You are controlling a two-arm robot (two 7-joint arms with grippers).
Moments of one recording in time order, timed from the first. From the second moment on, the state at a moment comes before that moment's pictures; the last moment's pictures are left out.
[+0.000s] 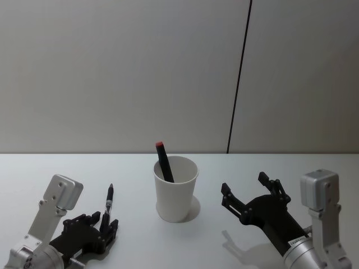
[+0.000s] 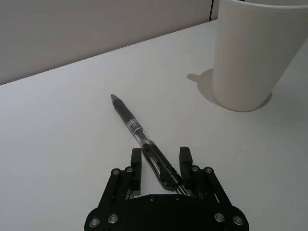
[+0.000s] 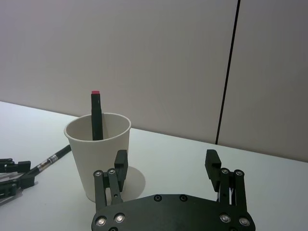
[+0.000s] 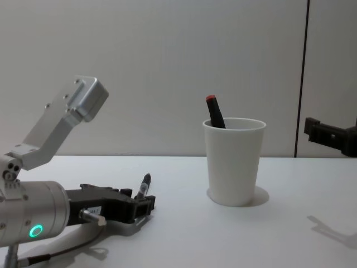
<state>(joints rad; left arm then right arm) -0.27 0.34 0.40 -1.50 -0.29 0.32 -0.24 -0.01 0.34 -0.23 -1.77 0.29 0.03 0.07</state>
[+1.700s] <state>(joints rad) -0.27 0.34 0.40 -1.50 -0.29 0.32 -0.24 -0.01 0.34 -0.23 -1.77 0.29 0.03 0.07</state>
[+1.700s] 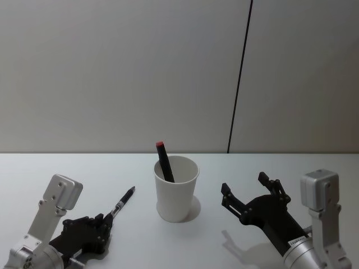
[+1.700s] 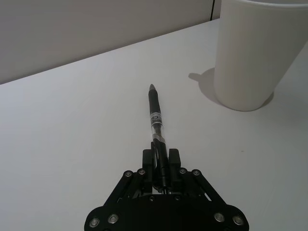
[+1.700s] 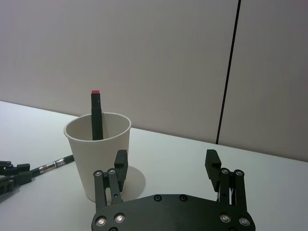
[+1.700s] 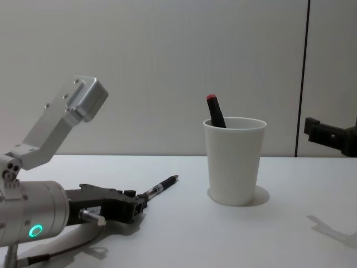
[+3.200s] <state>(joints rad) -0.38 0.32 0.37 -1.40 -0.25 0.06 -0.30 -0.01 0.34 -0.23 -1.77 0.29 0.03 0.07</state>
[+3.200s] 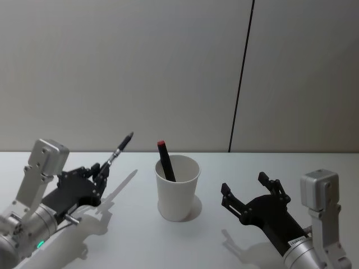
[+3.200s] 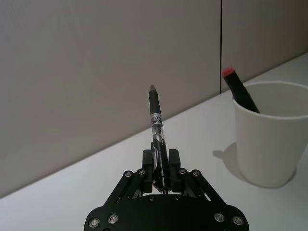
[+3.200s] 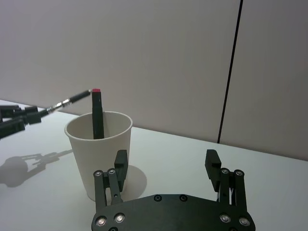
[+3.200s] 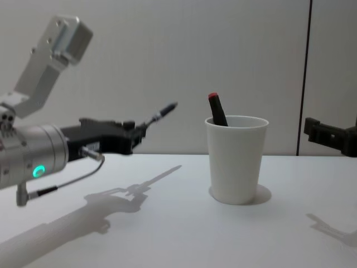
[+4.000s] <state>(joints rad) -0.44 0.31 0.32 -1.47 -0.27 -0.19 -0.40 -0.01 0.34 -0.23 -1.77 0.29 0.03 0.07</state>
